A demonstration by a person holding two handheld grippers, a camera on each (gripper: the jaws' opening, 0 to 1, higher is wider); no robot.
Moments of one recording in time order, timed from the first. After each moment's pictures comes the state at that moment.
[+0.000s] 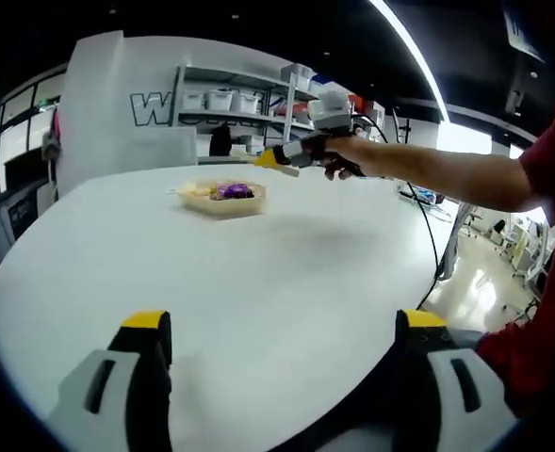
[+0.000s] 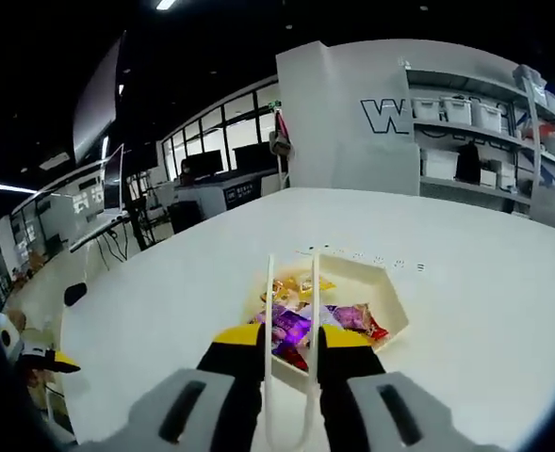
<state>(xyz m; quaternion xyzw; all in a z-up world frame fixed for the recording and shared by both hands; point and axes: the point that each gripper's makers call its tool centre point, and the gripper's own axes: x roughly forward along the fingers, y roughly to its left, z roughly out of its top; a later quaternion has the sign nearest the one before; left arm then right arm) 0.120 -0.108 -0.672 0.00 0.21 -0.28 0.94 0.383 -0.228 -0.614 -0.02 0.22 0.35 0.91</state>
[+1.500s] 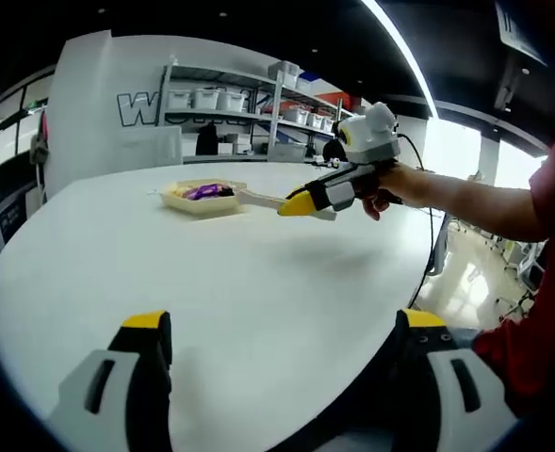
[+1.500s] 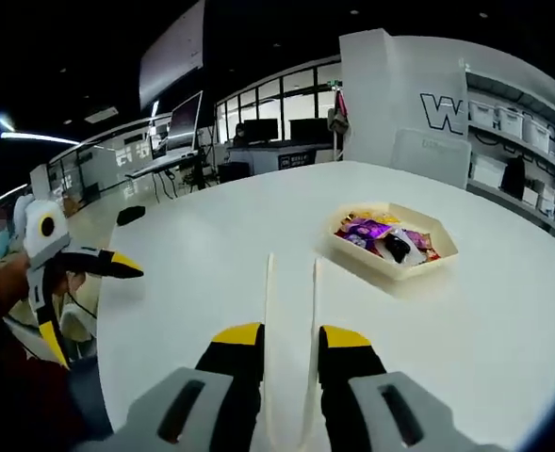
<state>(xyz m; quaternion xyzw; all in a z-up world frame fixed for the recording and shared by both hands) 0.117 -0.134 -0.676 0.00 0.21 -0.30 0.93 0.247 -0.231 -0.667 -0.10 0.24 0.45 0.86</state>
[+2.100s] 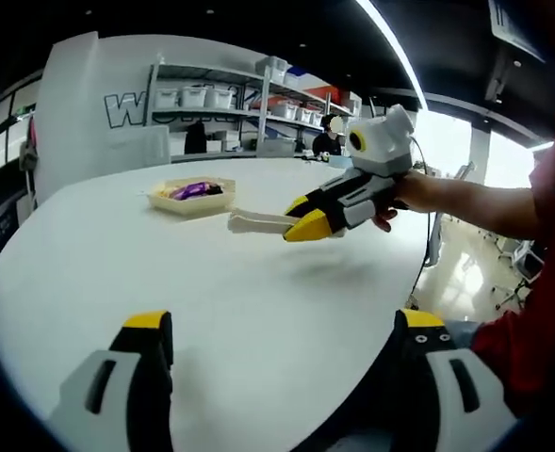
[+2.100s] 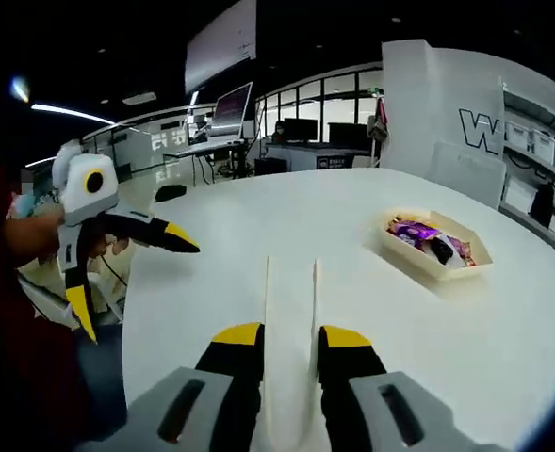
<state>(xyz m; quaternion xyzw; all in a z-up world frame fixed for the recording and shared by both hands) 0.125 -0.143 -0.681 0.02 0.21 -0.33 0.92 0.200 -0.215 -0.678 -0.14 0.21 0.53 0.81</state>
